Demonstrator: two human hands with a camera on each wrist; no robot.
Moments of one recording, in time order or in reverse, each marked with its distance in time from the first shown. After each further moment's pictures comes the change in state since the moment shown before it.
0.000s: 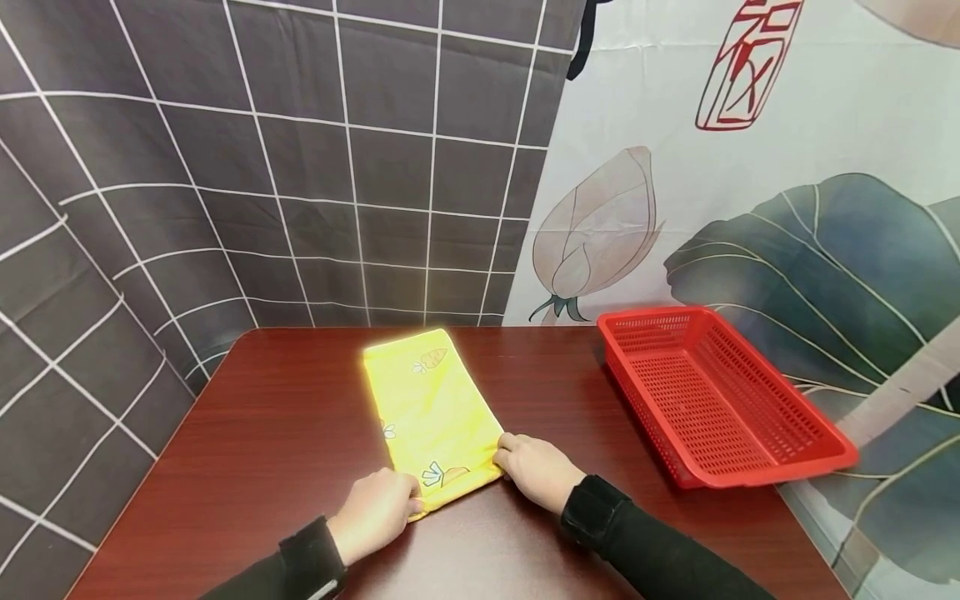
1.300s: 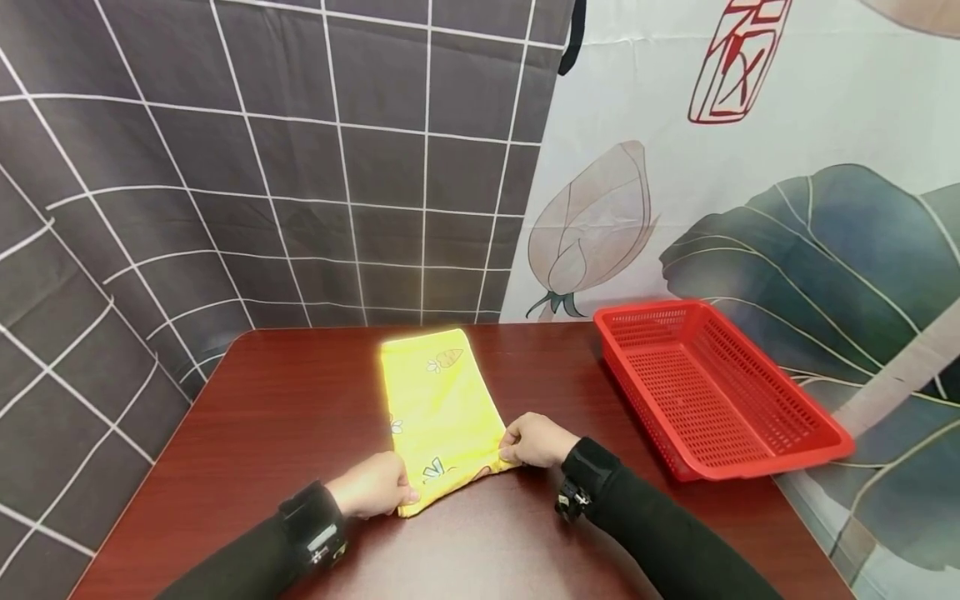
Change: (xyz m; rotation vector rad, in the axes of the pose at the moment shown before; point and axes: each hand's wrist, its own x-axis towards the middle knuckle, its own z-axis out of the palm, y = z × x) left_hand 0.044 -0.061 0.039 -0.300 -0.299 -0.044; right_hand 0.022 0.023 -0.020 0.689 -0.314 0.593
